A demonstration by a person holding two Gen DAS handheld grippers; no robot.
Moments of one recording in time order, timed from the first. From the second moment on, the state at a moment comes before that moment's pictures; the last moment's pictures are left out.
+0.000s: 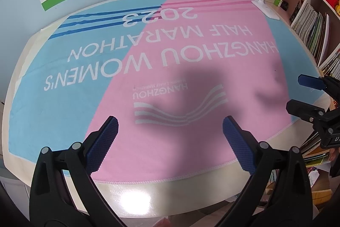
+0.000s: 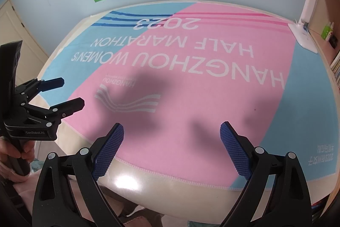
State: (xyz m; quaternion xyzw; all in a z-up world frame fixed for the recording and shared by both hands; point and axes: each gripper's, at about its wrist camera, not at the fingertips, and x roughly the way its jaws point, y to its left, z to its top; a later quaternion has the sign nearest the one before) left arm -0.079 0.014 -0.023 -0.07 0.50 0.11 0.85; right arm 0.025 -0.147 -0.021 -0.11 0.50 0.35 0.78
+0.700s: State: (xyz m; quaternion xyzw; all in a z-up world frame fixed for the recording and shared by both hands) left arm -0.077 0.013 -0.024 -0.07 0.50 0.11 0.85; right arm 0.032 -0.150 -0.022 -0.11 0.51 0.35 0.78
